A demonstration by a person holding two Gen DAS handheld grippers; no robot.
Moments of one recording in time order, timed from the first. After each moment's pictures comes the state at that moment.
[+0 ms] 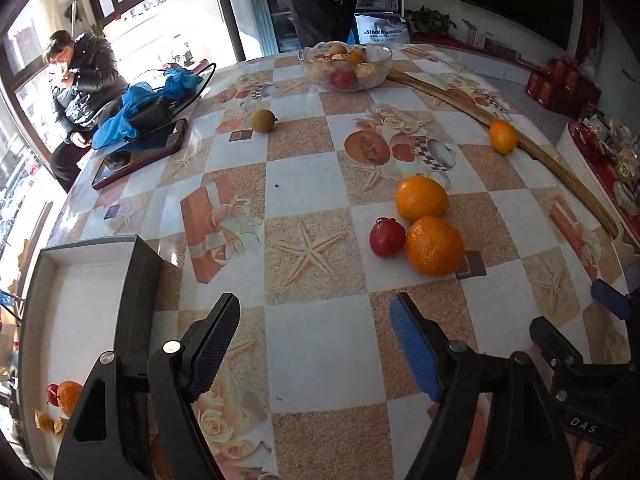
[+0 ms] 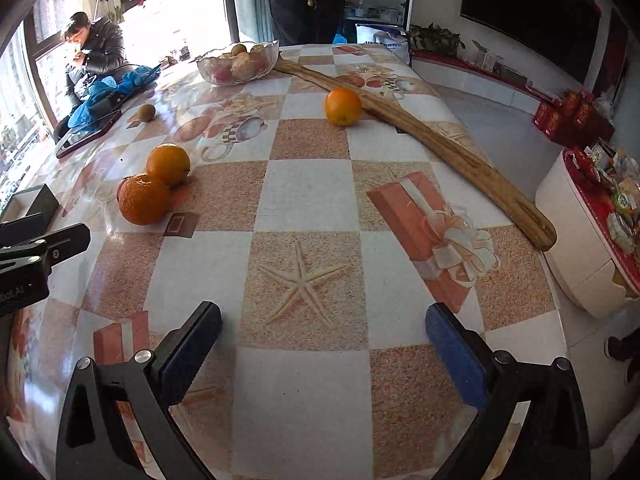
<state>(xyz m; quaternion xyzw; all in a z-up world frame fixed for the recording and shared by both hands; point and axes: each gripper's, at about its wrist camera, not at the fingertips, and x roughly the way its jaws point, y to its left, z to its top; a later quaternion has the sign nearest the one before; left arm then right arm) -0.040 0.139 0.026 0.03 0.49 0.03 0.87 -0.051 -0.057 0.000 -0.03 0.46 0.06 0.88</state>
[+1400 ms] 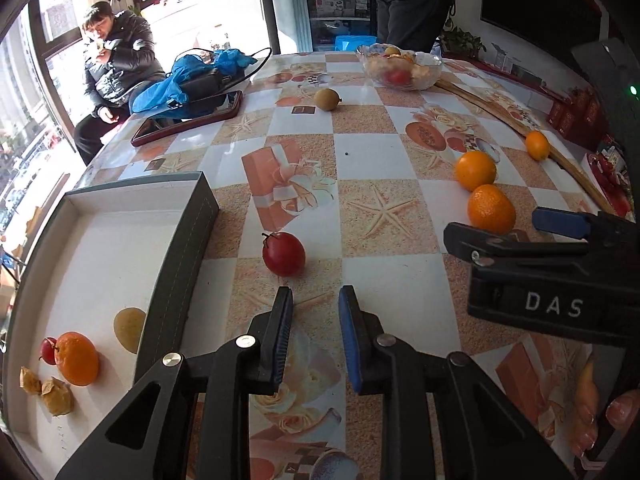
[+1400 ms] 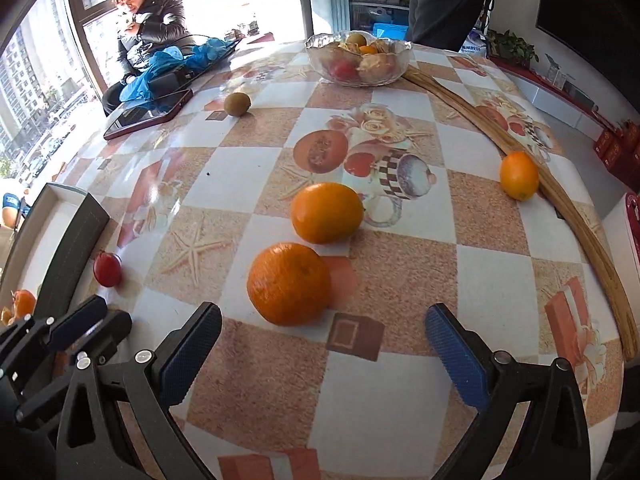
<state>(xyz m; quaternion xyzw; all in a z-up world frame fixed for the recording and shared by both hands) -0.083 0.184 0.011 -0.01 0.46 0.08 0.88 0.009 0.055 0.002 -0.05 0.48 0.17 0.86</state>
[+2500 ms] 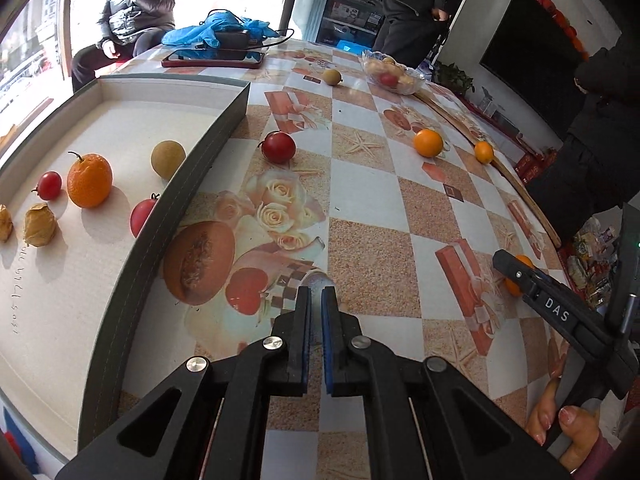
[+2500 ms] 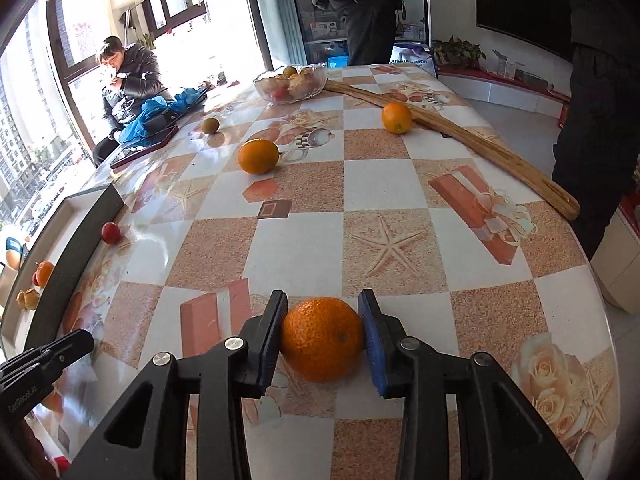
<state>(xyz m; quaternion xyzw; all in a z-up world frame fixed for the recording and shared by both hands) -0.185 0.198 0.011 -0.16 0.45 0.03 0.88 -0.094 -0.029 0.007 0.01 0.42 0.12 0.90</state>
